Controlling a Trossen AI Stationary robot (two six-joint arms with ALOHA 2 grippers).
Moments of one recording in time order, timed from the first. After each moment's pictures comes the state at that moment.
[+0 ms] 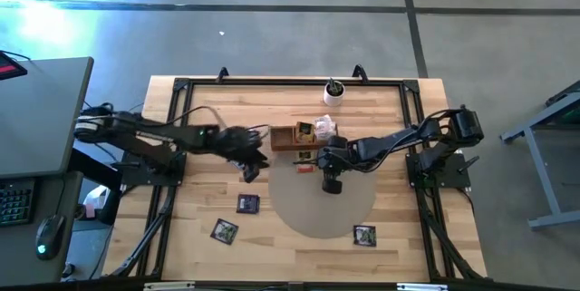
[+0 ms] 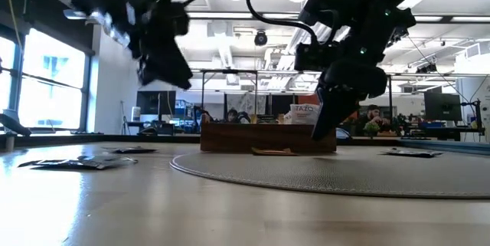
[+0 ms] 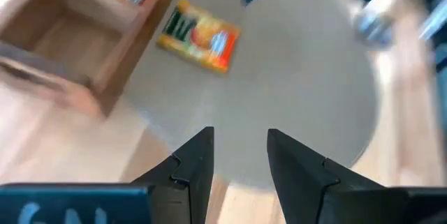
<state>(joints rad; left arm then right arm) 0.02 1.26 0.65 -0.04 0.06 -0.47 0.06 1.66 0.86 -0.27 0.15 0.22</state>
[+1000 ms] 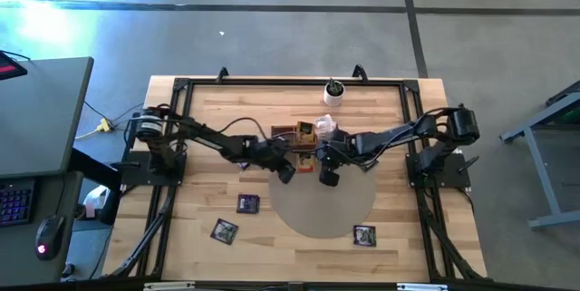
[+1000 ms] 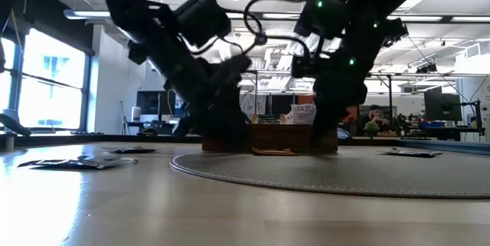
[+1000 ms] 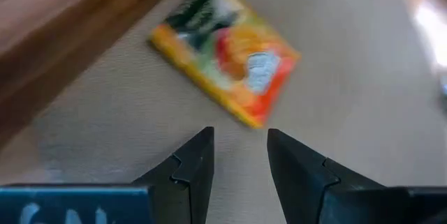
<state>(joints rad) 0.02 1.82 0.88 0.19 0.00 -0.76 -0.01 1.69 0.86 -0.26 0.18 0.25</state>
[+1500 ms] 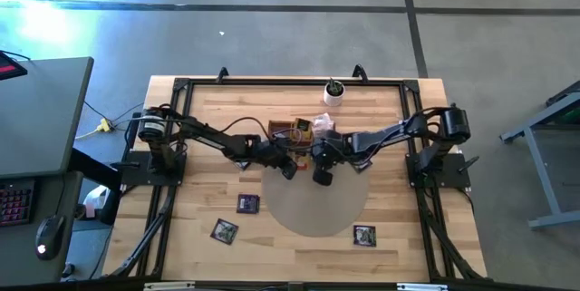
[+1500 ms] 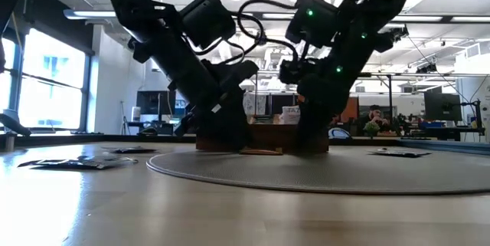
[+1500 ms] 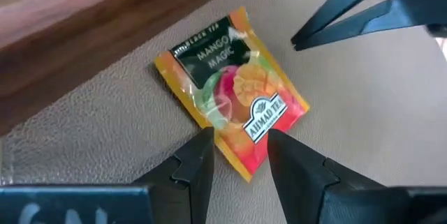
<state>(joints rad) 0.02 1.84 0.91 0.16 -0.10 -0.79 -0.04 1.76 0.86 -0.09 0.09 0.23</state>
